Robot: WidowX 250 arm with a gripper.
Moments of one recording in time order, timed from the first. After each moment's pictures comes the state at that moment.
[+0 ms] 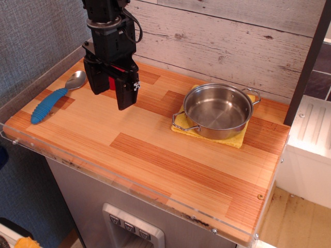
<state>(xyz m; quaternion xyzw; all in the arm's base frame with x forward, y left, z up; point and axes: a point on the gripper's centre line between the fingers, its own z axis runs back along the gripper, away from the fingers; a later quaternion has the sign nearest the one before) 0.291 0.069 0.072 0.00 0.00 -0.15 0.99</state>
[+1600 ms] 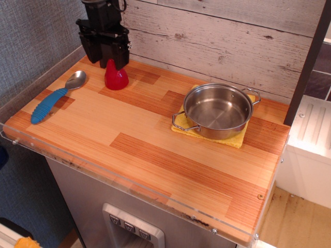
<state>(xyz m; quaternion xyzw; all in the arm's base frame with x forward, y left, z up) 0.383 0.141 0.049 -0.02 -0.03 -0.04 1.00</state>
